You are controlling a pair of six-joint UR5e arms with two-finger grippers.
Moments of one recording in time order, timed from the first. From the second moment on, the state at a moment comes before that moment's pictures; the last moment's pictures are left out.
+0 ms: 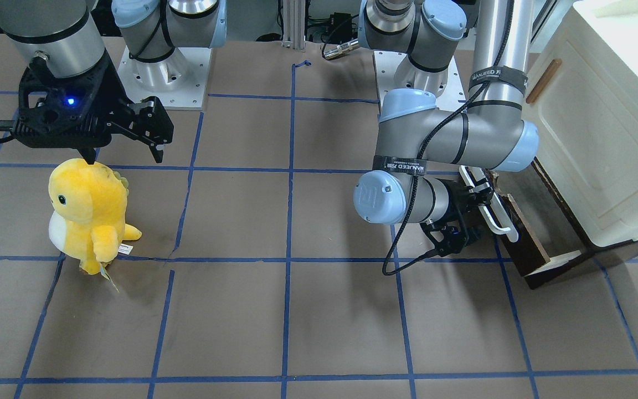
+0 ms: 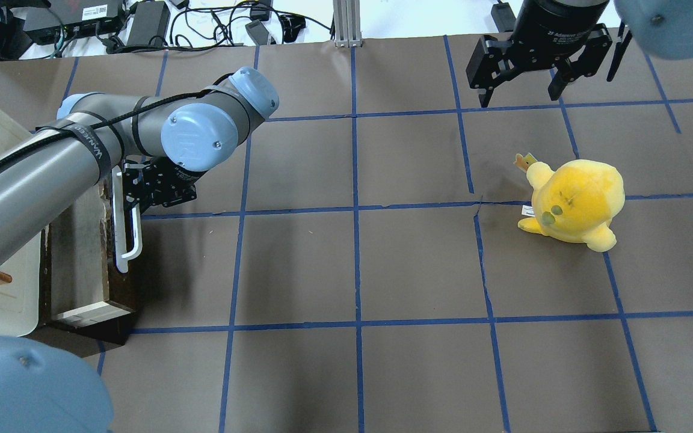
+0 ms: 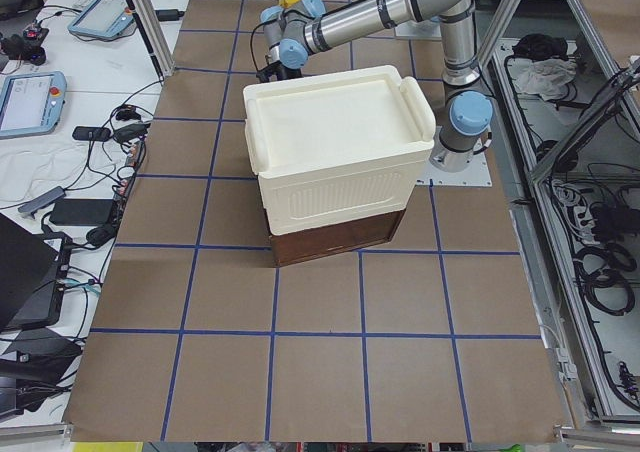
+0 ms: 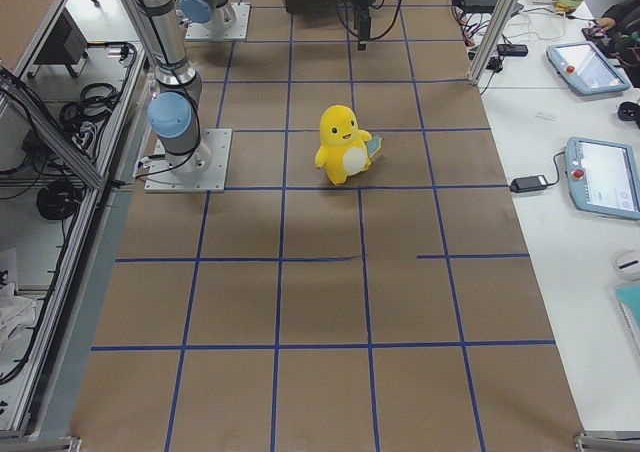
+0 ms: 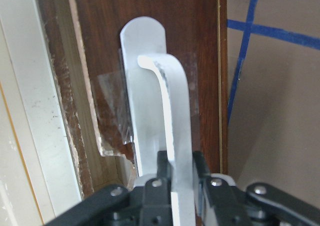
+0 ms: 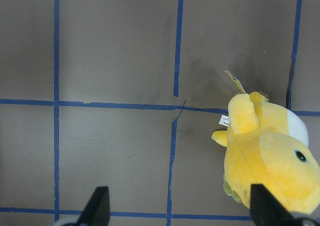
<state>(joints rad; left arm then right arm) -1.71 -2.00 -1.65 -1.70 2.42 -0.68 1.60 -1.48 1.44 -1.57 -1.58 -0.02</state>
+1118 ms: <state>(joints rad) -1.77 -2.05 -1.56 -1.78 2.38 -0.75 1.60 -1.48 1.44 -1.57 -1.58 -0.02</state>
